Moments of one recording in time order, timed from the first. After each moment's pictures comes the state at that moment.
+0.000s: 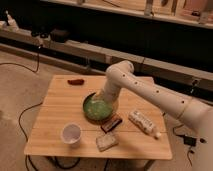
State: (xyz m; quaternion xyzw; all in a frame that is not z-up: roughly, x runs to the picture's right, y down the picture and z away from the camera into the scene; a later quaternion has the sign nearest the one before) arm 0.003 0.102 0.781 -0.23 -0.29 -0.41 0.83
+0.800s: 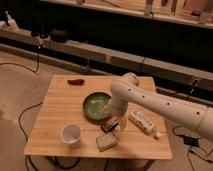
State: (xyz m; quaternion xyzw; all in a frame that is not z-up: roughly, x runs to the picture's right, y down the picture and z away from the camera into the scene) arm 0.047 0.176 0.761 -0.31 -0.22 -0.32 0.87
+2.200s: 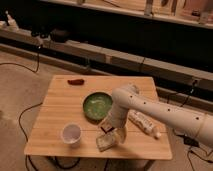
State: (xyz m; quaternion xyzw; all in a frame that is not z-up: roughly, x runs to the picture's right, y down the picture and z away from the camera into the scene) arm 0.039 0.243 0.738 -0.36 -0.31 -0.37 0.80
